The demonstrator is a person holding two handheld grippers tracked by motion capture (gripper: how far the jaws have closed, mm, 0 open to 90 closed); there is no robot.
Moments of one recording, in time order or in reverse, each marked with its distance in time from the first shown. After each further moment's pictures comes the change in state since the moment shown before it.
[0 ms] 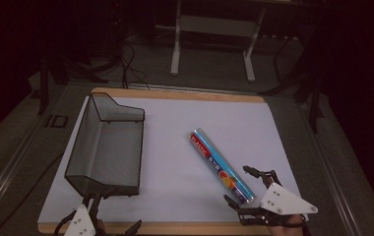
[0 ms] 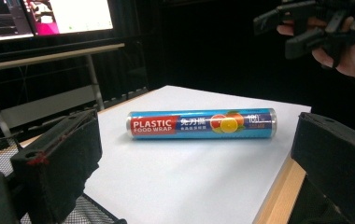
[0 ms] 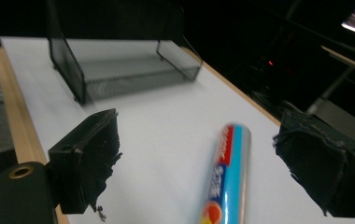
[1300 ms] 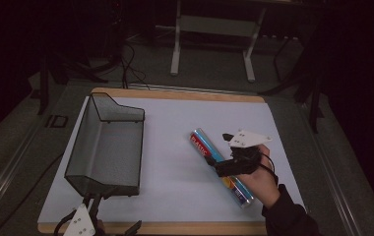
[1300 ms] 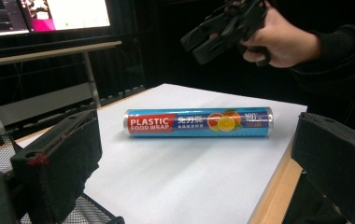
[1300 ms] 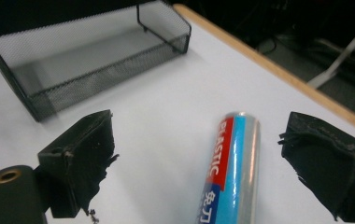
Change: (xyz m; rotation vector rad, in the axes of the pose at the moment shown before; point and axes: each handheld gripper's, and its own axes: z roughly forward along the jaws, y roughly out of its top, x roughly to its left) left arm 0.001 0.000 0.000 0.012 -0.014 -0.006; right arm -0.064 0.017 0.106 0.230 0.069 0.201
